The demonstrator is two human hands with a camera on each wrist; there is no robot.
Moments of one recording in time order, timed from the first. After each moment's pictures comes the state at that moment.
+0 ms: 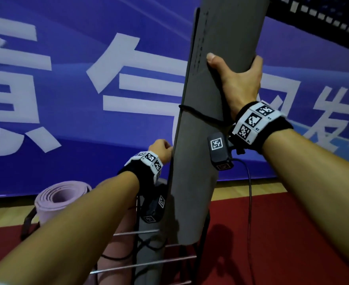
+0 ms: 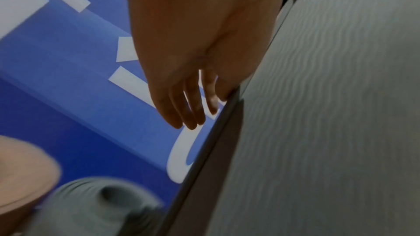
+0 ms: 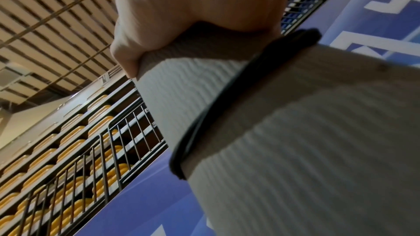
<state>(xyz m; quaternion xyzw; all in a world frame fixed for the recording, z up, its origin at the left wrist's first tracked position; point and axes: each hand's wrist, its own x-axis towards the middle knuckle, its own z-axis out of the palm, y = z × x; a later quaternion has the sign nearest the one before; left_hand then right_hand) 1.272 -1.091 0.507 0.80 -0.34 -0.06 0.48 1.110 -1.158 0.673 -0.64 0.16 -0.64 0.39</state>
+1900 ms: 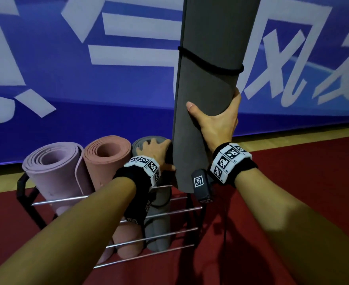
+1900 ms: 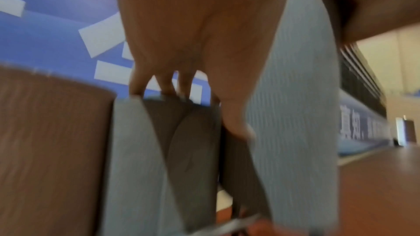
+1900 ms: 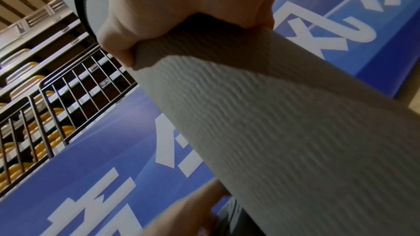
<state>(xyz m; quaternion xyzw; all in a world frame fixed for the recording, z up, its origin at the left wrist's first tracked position) 1.239 -1.076 0.394 0.91 -0.41 -0.06 0.09 1.125 -1.191 0.451 -0.66 0.25 -0.57 0.43</state>
